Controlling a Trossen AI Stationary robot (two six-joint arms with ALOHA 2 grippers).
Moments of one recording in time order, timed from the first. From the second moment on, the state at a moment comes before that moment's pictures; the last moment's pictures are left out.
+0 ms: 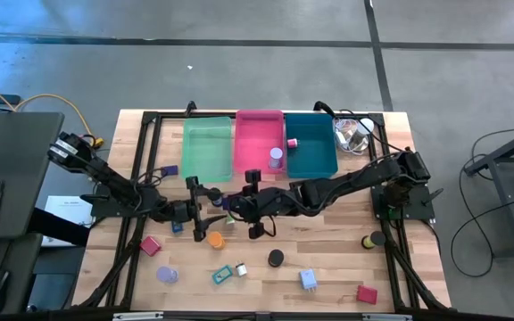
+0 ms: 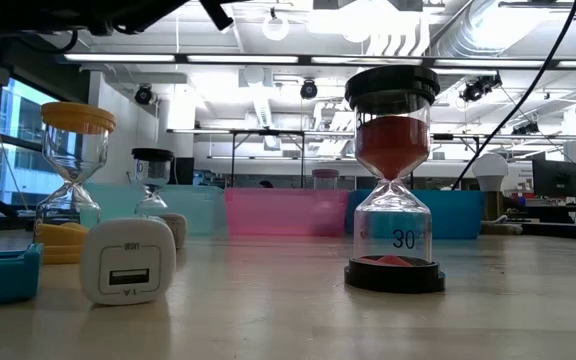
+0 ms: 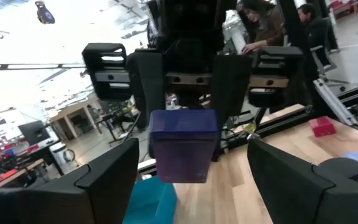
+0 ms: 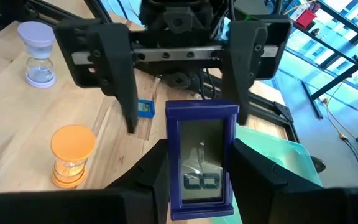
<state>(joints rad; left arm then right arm) -0.48 1.27 0.29 1.29 -0.57 0.54 0.24 1.83 1.54 -0.15 0.37 -0.28</state>
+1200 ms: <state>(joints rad) -0.40 1.27 0.31 1.30 -0.43 0.50 0.24 1.83 1.54 -0.16 0.34 -0.26</state>
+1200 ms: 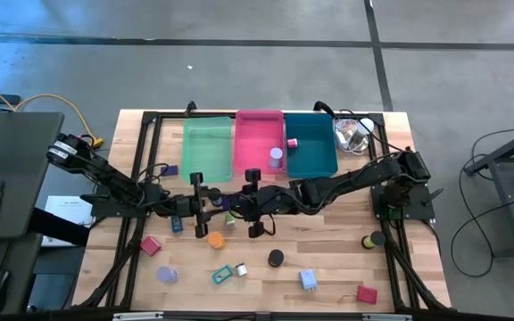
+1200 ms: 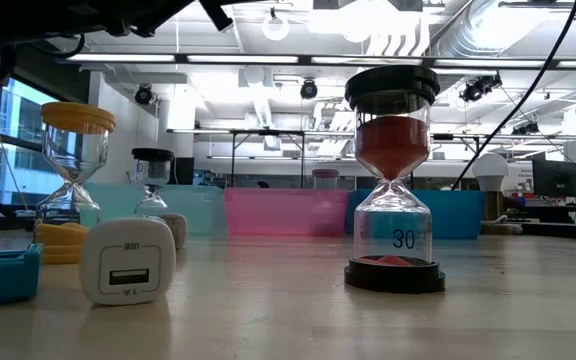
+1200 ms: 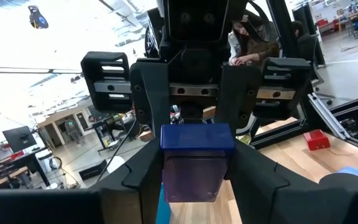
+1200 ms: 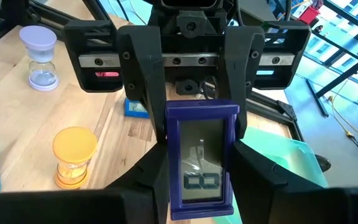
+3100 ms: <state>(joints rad) -0.13 0.90 0.76 -0.25 -0.74 -0.10 0.43 1.80 1.54 -0.73 0.91 0.26</state>
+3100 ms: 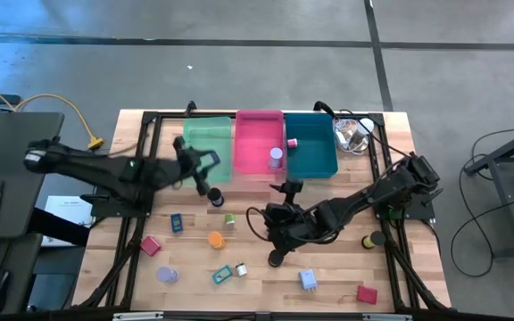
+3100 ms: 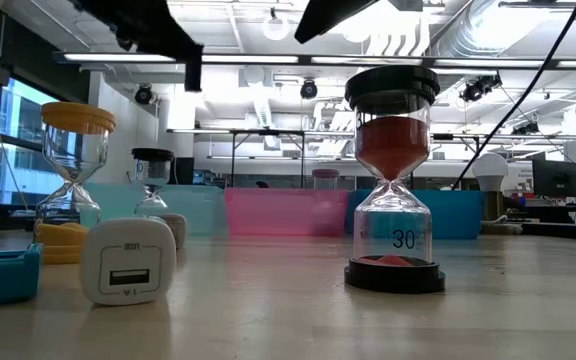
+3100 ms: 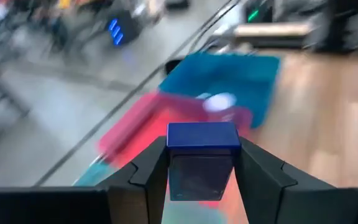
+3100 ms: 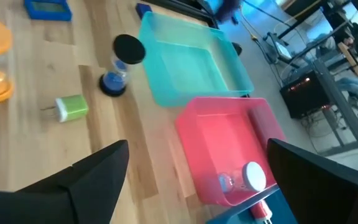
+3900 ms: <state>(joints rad) 0.76 1.36 0.88 -0.55 -0.04 -0.06 0.46 1.80 1.54 -0.76 0.88 0.29</state>
